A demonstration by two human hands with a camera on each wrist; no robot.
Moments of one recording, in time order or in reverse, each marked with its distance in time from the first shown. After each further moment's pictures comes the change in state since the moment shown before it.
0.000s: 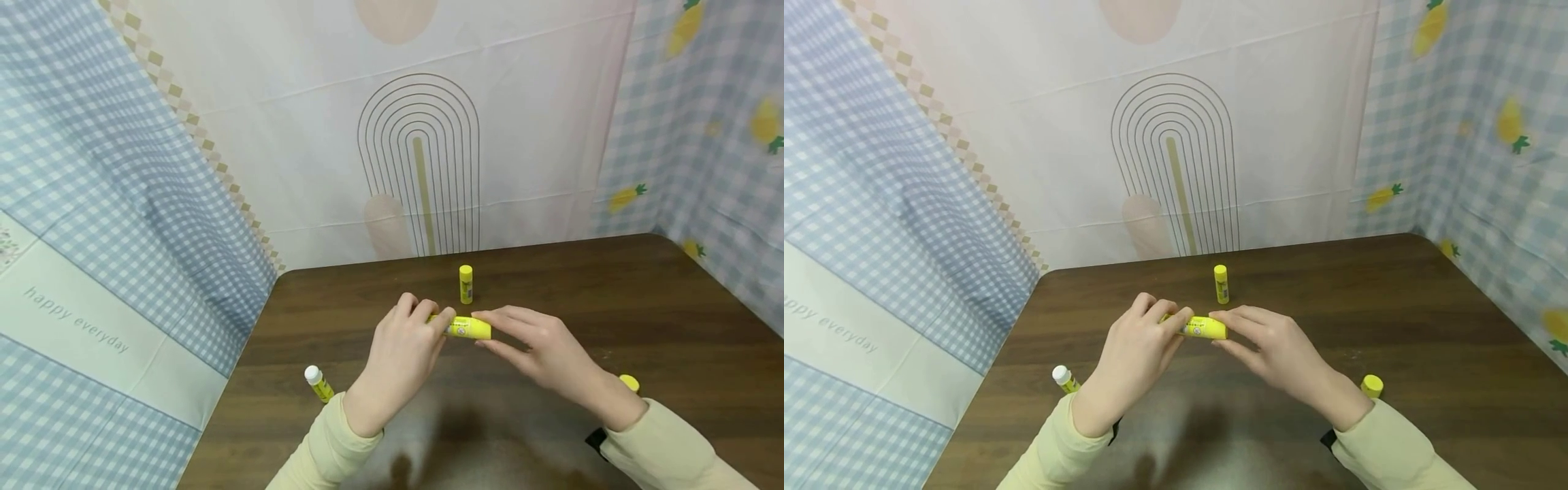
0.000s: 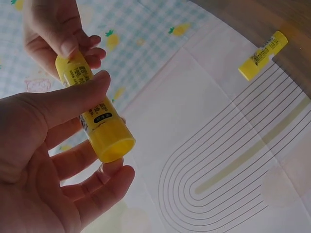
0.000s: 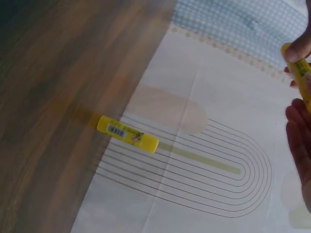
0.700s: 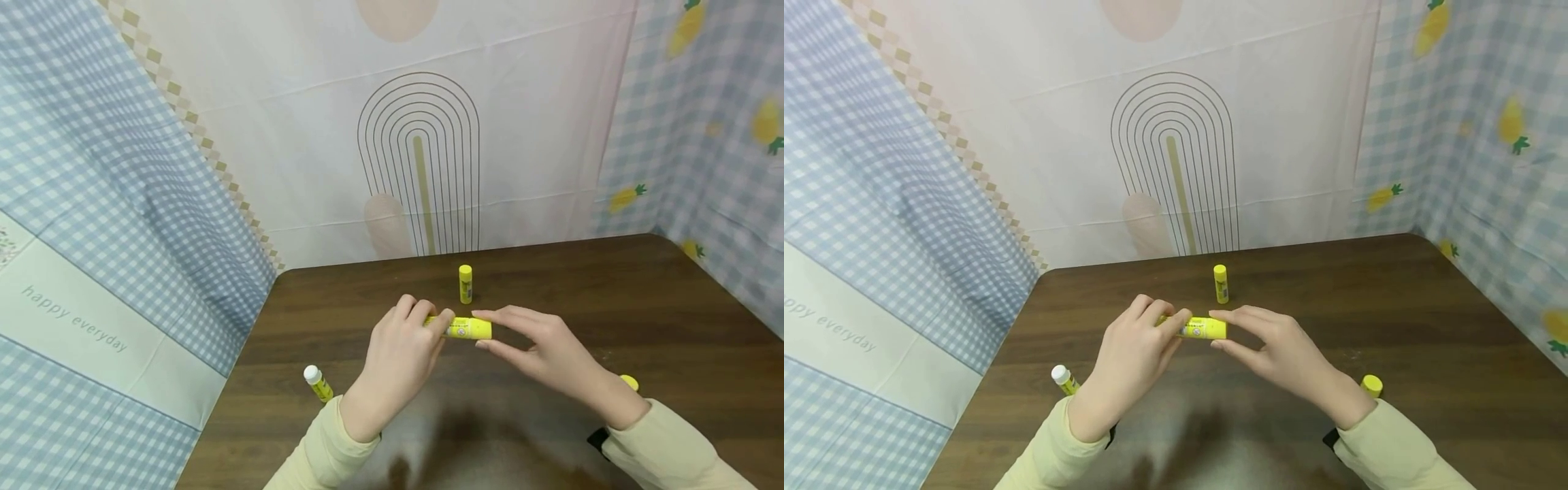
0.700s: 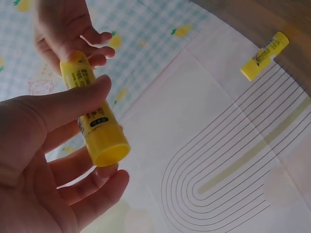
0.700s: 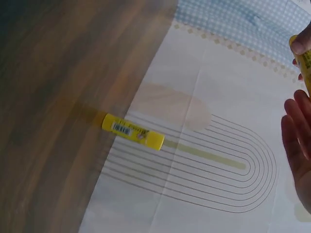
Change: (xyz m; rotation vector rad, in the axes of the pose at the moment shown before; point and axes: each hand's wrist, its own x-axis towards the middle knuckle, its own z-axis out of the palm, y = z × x) left_hand -0.001 0.001 -0.006 0.016 0.012 0.008; right_hand -0.004 0.000 -0.004 0.109 -0.051 0.144
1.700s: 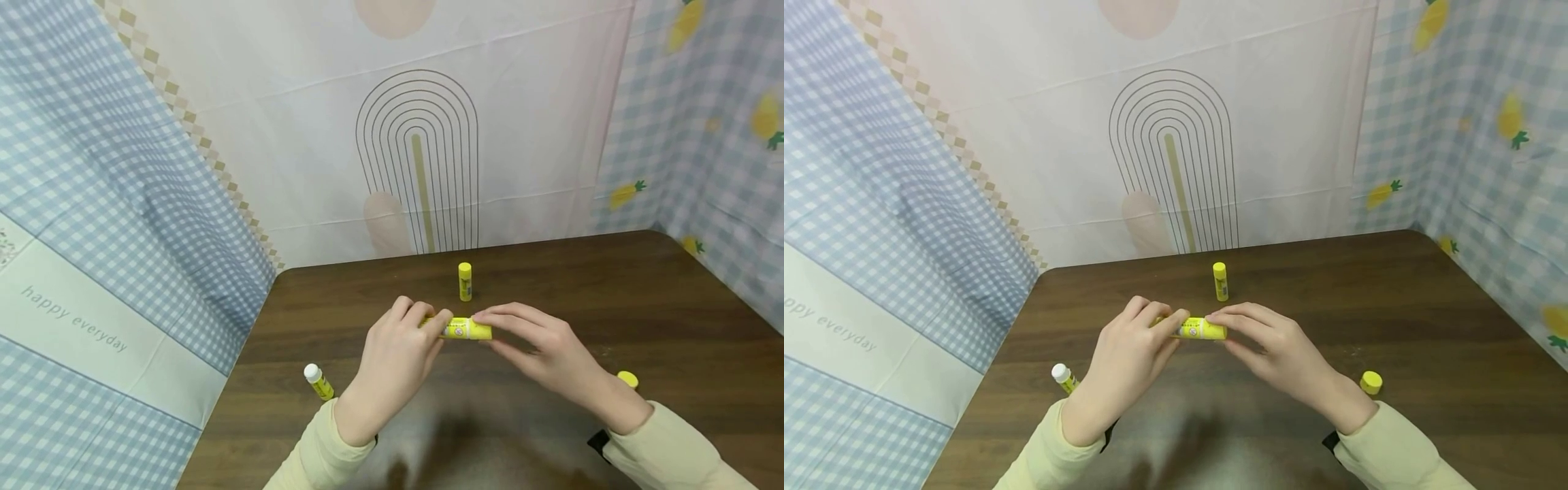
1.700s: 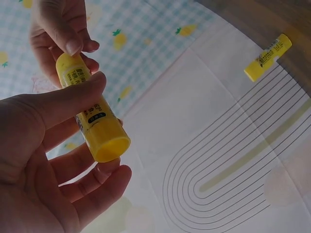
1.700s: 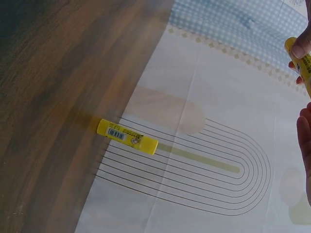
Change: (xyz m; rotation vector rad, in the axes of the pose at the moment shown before) left_hand -0.004 -0.001 -0.008 -0.078 -0.018 -0.018; right_hand 0.005 -0.006 0.004 -0.001 0.138 -0.251
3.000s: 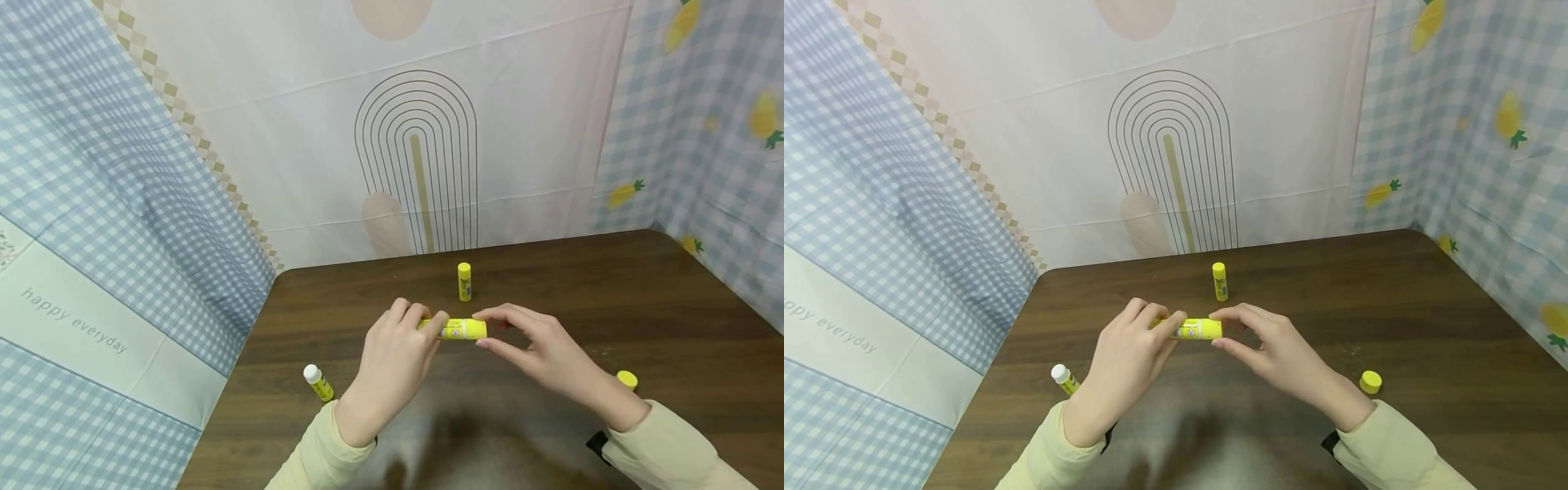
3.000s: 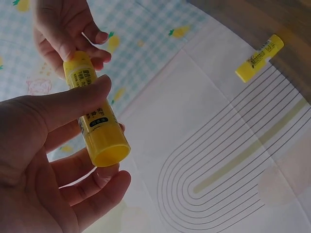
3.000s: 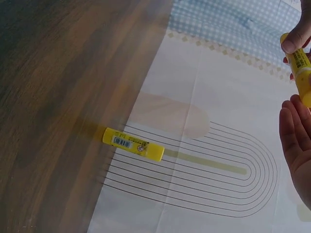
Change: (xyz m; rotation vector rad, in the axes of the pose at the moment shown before) left_hand -0.003 0.000 0.004 0.053 0.003 -0.006; right_hand -0.007 -0.002 -0.002 0.063 -0.141 0.376
